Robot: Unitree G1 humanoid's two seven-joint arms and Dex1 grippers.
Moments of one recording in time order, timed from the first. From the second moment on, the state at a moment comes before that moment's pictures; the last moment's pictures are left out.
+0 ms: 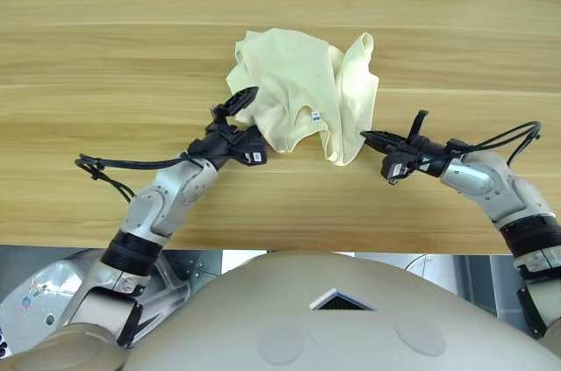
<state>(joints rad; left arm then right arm) 0.15 0.56 -0.41 -0.14 0.87 -0.24 -0.18 0.00 -0.79 0.36 0.32 -0.45 -0.78 0.37</state>
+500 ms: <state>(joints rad) 0.16 0.56 -0.42 -0.13 0.79 -0.28 -0.20 -0.01 -0.79 0.36 0.32 -0.45 -0.78 0.37</state>
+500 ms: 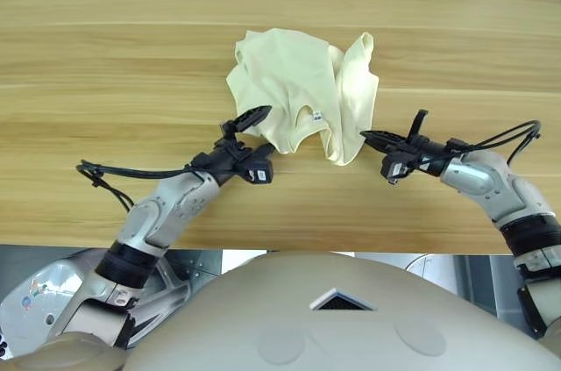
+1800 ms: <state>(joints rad) 0.14 0.55 -0.39 -0.06 0.72 -0.32 -0.14 -0.03 -0.79 0.36 0.33 -0.45 -0.78 0.37</state>
